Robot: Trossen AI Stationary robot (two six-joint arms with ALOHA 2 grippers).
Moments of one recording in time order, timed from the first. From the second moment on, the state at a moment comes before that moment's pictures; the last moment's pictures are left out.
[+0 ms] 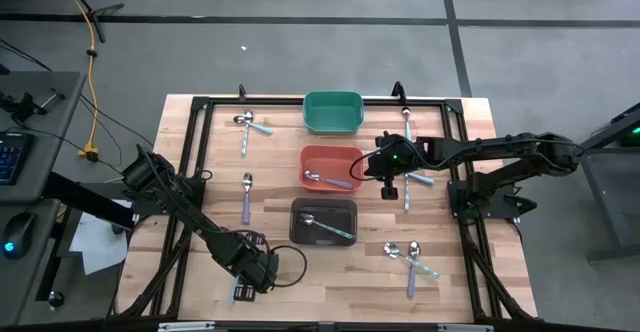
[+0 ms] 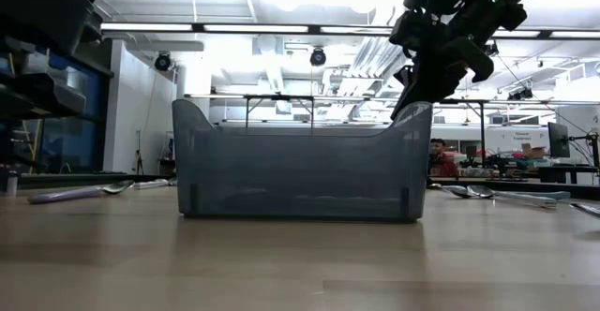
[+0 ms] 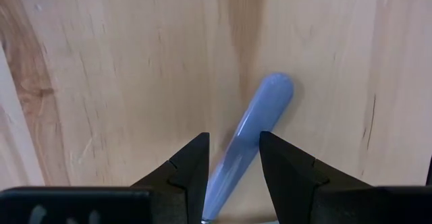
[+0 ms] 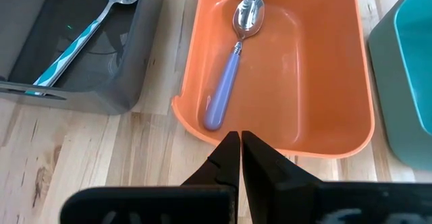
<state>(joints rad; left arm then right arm) -0.70 1.79 1.06 -0.64 0.04 -0.63 -0.16 1.26 0.74 -0.31 -0.06 -0.27</state>
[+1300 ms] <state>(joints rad) -0.72 1.82 1.06 -0.63 0.03 -0.56 -0.16 1.26 0.74 -0.31 -0.06 -0.27</state>
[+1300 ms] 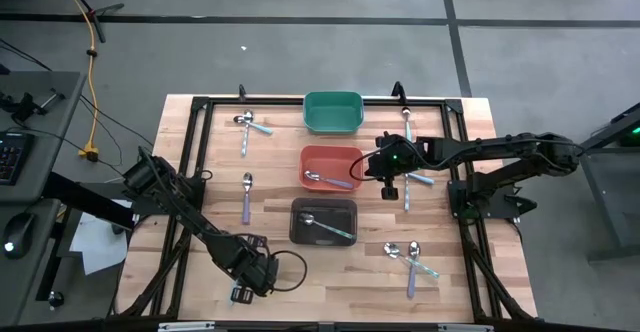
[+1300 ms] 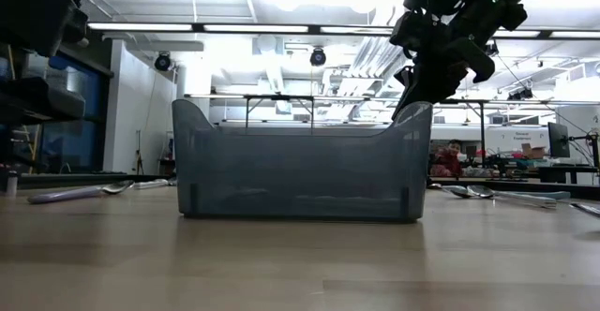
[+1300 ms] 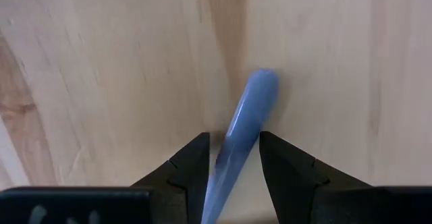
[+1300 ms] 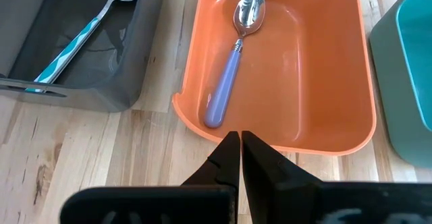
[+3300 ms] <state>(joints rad) 0.18 1.48 1.20 -0.64 -0.17 0.24 -0.20 1.27 0.74 -0.28 -0.06 -0.40</state>
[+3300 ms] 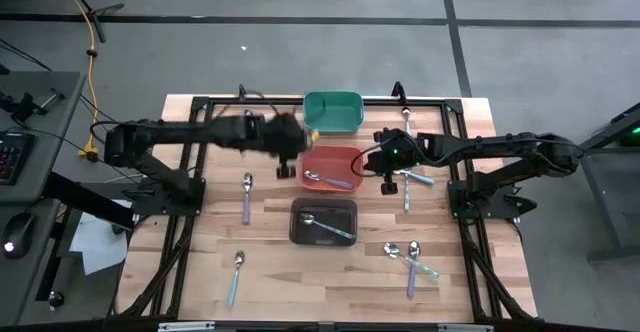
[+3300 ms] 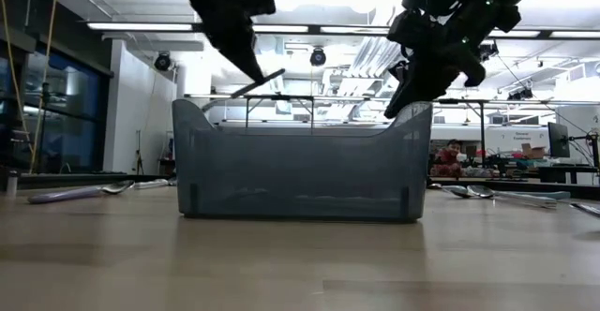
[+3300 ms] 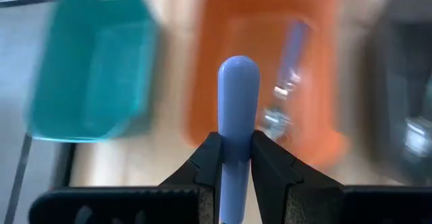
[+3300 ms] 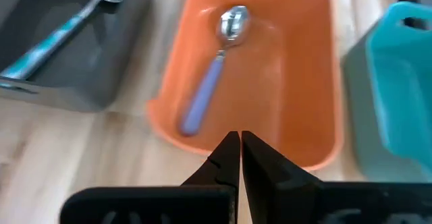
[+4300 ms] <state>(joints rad) 0.68 1.56 1.04 0.35 0.51 0.20 -0.49 1.27 0.84 -0.07 -0.13 -0.37</state>
